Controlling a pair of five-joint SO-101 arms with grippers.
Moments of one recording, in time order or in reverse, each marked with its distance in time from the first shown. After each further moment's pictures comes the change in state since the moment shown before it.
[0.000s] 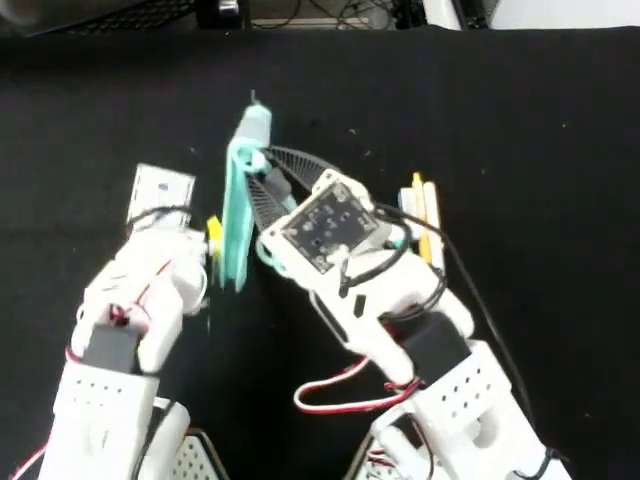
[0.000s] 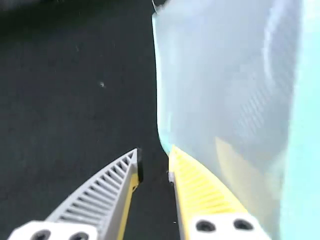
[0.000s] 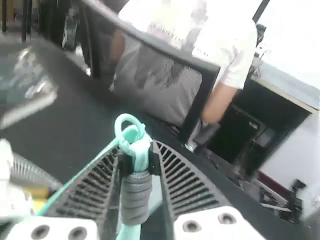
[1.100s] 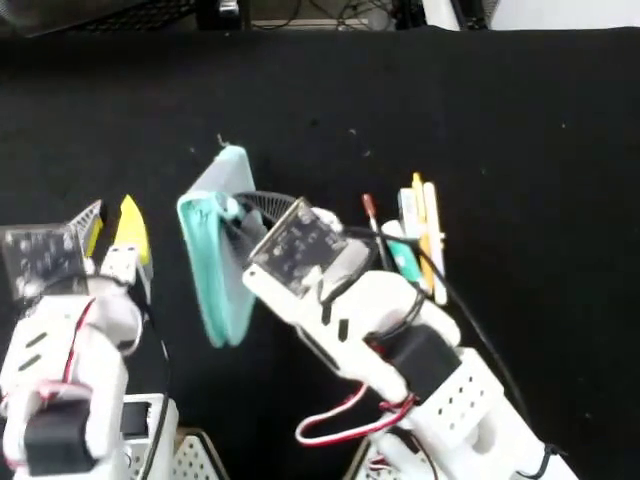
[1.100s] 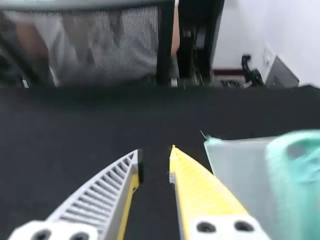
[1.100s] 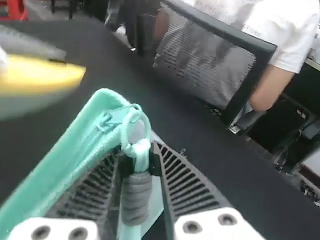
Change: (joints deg) left arm -14.9 -16.4 -16.0 14.9 -1.8; right arm -7.4 -0.8 2.1 11.9 2.0
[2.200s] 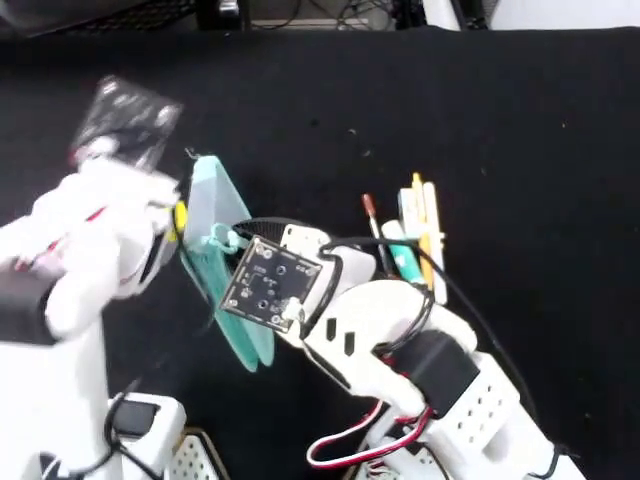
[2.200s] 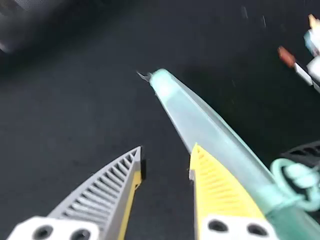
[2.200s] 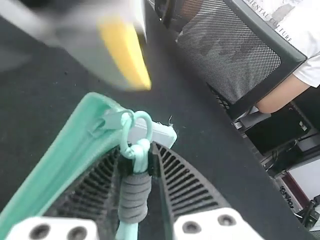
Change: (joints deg) left arm 10.5 46.2 -52.7 36.9 -16.4; right arm -2.9 0.6 -10.2 15.5 9.0
